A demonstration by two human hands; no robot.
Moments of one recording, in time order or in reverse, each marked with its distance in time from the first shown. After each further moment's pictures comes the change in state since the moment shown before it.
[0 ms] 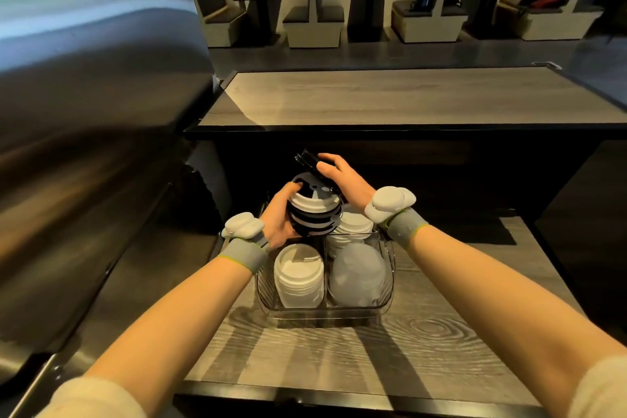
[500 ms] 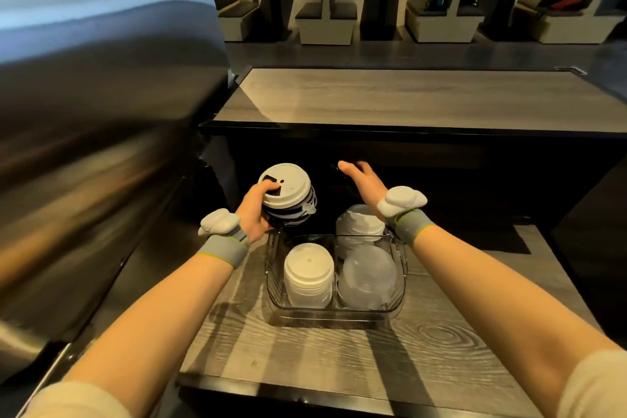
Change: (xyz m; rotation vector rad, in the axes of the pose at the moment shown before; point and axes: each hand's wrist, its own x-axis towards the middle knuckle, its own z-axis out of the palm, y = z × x) left_hand 0.007 0.014 -0.061 -0.043 0.182 0.028; right_hand 0.024 0.029 -0.003 0.029 0.188 0.229
